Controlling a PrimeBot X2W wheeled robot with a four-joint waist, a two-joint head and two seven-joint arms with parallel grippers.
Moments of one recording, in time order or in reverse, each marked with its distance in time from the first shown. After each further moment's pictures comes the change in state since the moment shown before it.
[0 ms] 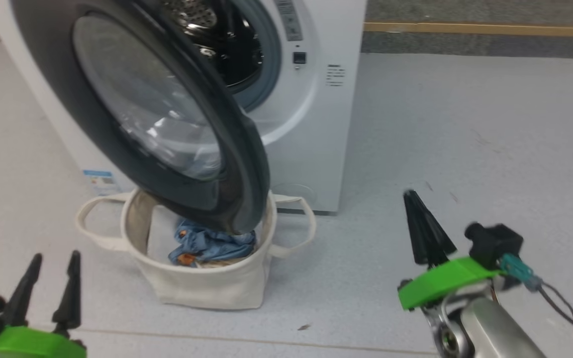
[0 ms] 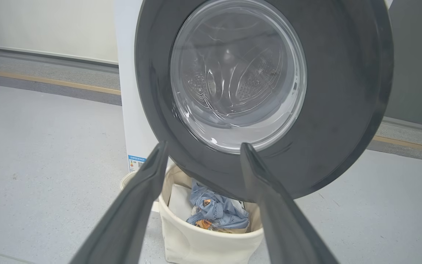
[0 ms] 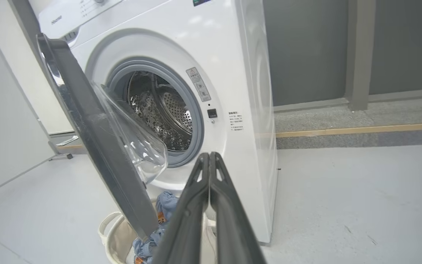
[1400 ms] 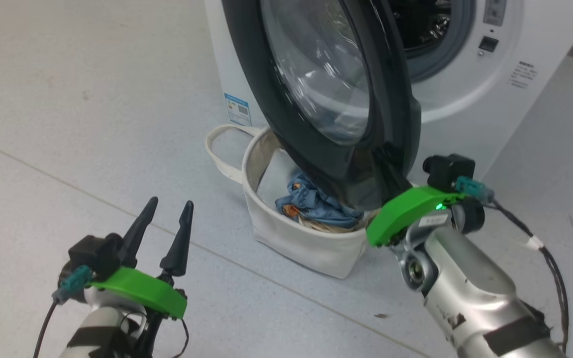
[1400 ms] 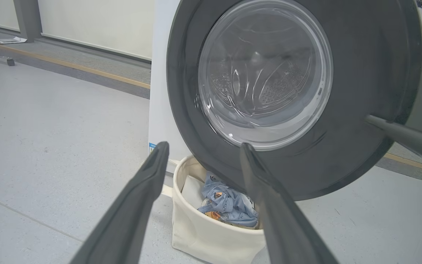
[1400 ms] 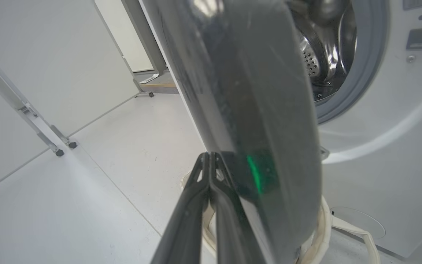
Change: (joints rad) left arm -0.274 -0.225 -0.215 0.132 0.121 -0.025 0.000; right arm -0.416 0.053 0.186 0.474 0.213 0.001 0.000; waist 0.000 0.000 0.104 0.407
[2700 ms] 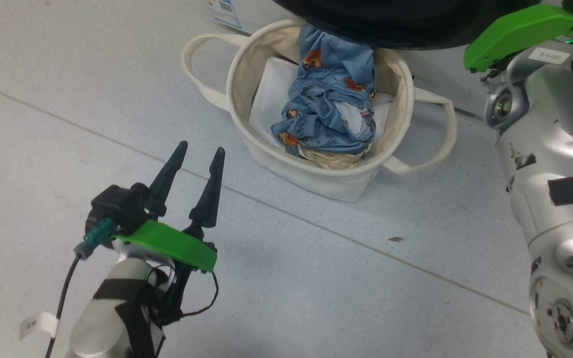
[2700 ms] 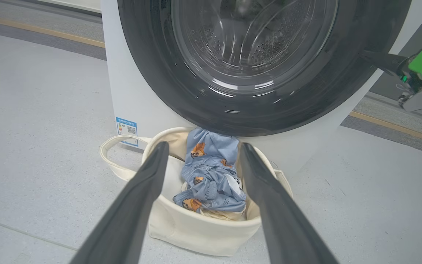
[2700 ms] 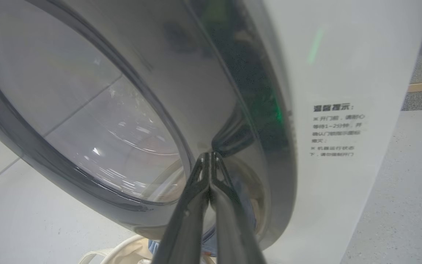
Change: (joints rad) left arm -0.151 -0.087 -0.019 -0.006 0.028 -0.010 0.000; right arm -0.522 -0.002 -0.566 0.336 -0.398 0.000 -0.003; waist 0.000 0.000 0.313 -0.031
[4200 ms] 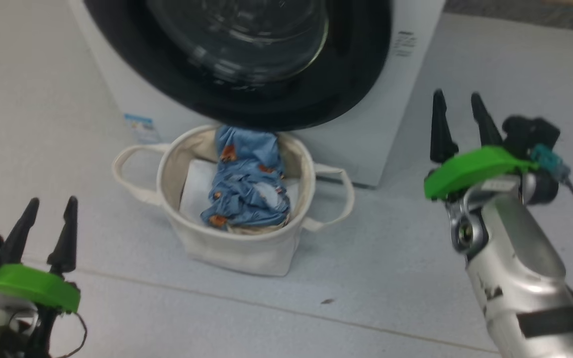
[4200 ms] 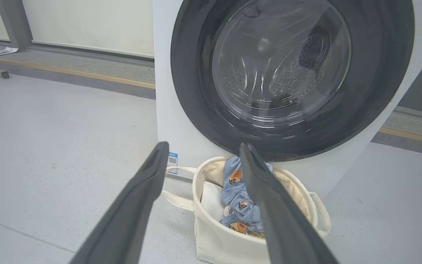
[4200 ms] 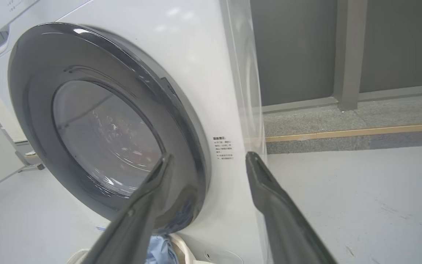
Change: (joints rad) left arm 0.135 0.314 0.134 0.089 -0.142 0.000 0.000; right arm 0.475 0.002 0.195 -0.392 0.135 0.000 0.000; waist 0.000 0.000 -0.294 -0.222
